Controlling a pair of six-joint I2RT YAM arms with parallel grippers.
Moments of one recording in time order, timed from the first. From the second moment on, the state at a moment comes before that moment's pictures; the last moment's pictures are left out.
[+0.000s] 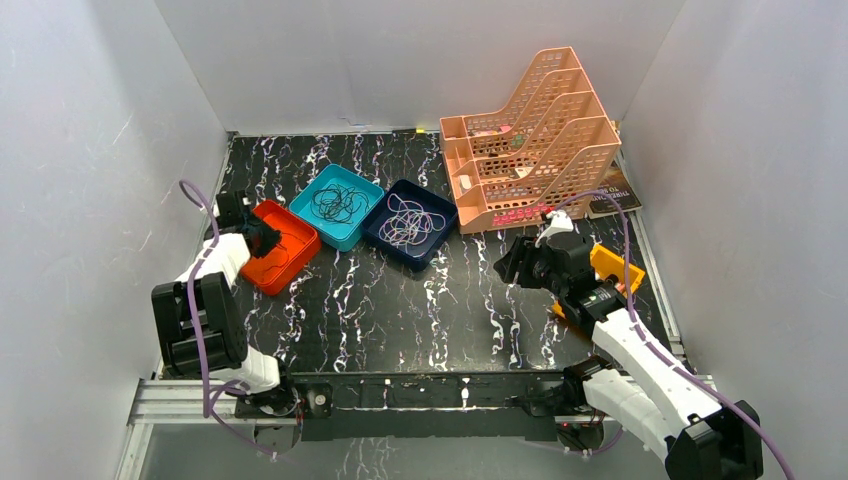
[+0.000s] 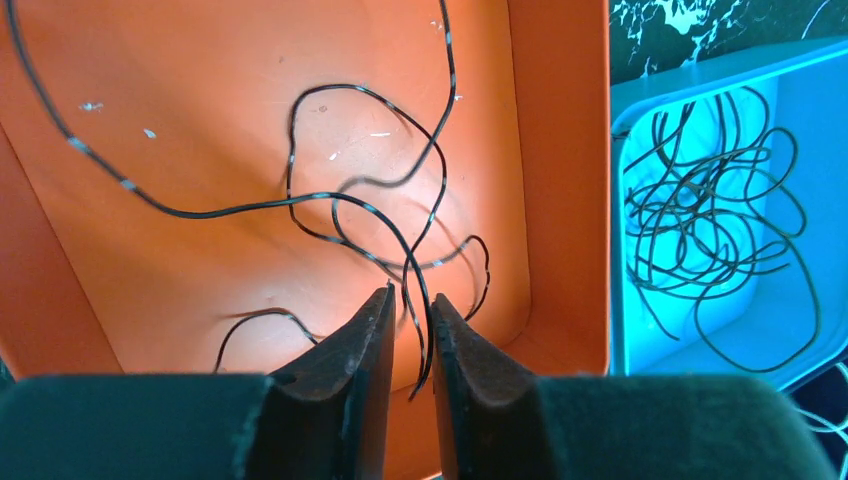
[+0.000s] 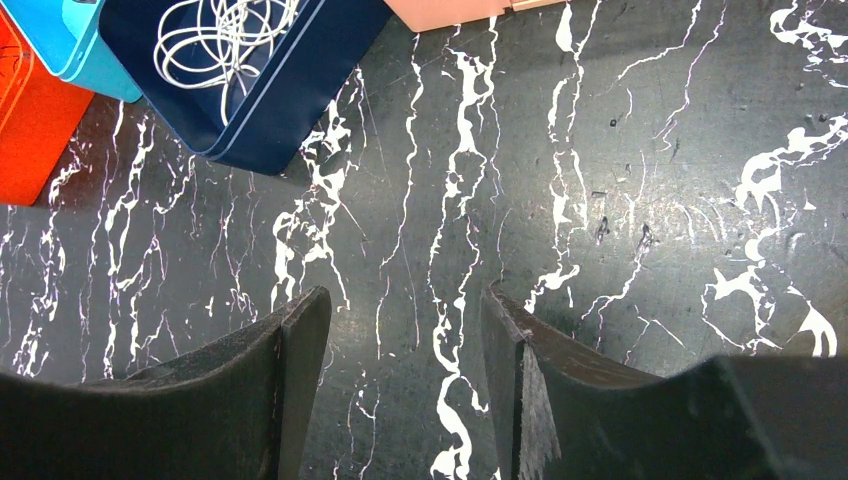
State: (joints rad) left arm 0.23 1.49 0.86 -0.26 -0.02 -0.63; right arm 0.44 0.82 0.53 -0.25 -0.06 0.50
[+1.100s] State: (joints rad) left arm 0.23 1.31 1.07 -0.48 -0.11 -0.37; right arm 0.44 0.83 0.53 -0.24 -0.07 0.49
